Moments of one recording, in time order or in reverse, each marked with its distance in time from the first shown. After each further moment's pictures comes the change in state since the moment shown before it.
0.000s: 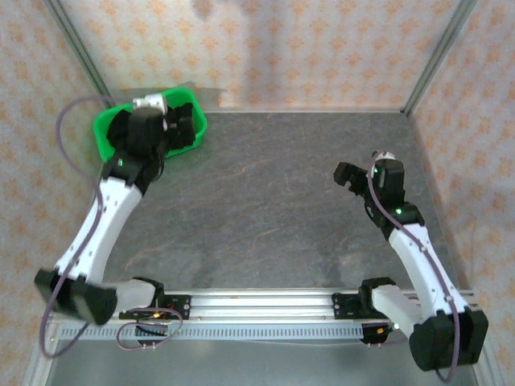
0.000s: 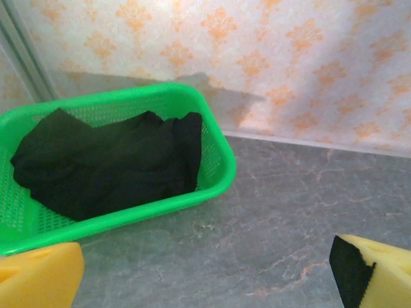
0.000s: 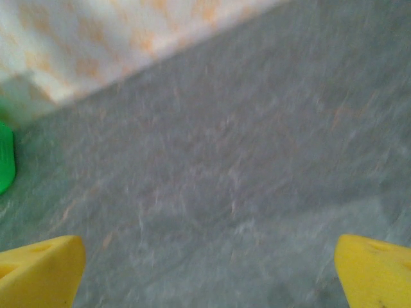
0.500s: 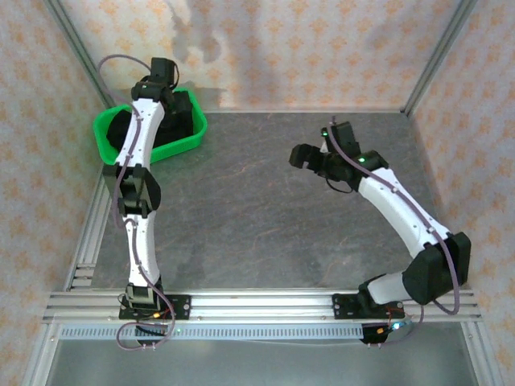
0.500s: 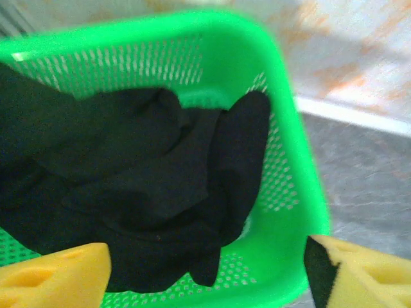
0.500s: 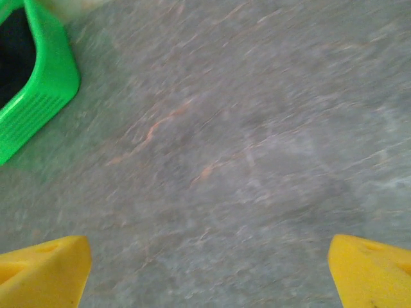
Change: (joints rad) left arm 0.189 0.964 0.980 -0.433 0.102 -0.030; right arm 0.313 0.434 0.490 -0.278 -0.050 0.143
